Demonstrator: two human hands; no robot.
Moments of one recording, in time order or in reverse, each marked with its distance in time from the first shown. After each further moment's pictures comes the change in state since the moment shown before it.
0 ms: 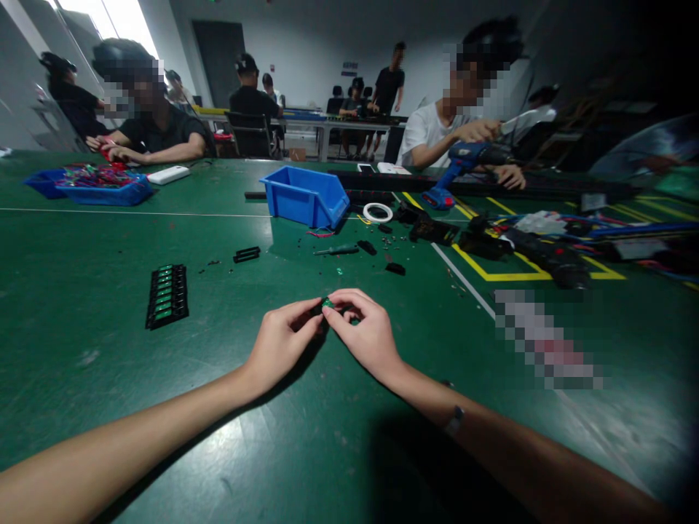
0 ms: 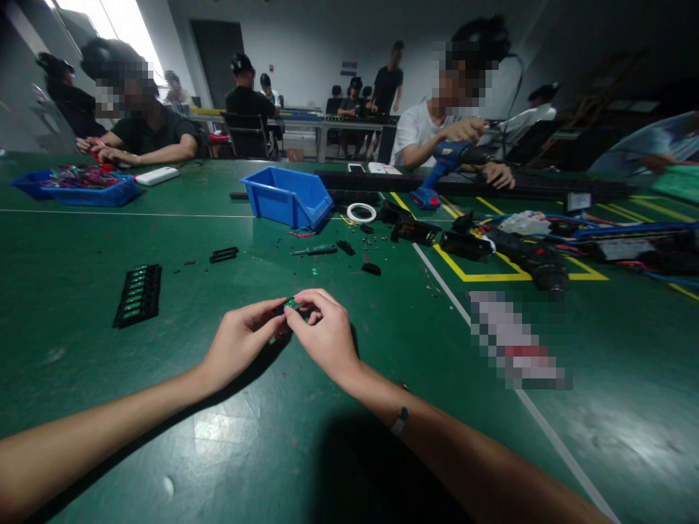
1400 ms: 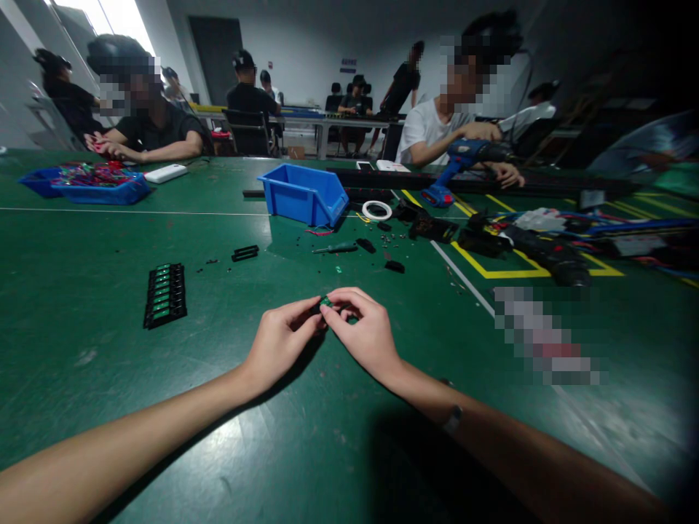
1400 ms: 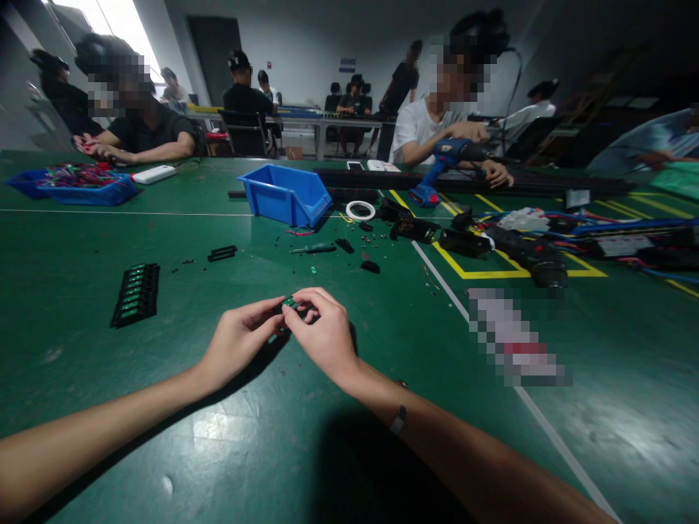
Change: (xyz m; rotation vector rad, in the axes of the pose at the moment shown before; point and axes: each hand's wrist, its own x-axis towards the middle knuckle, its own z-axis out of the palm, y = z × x) left_hand 0.000 -0.001 0.000 -0.056 -0.003 -0.005; right_hand -0.001 -0.002 0.001 -0.023 0.010 -0.024
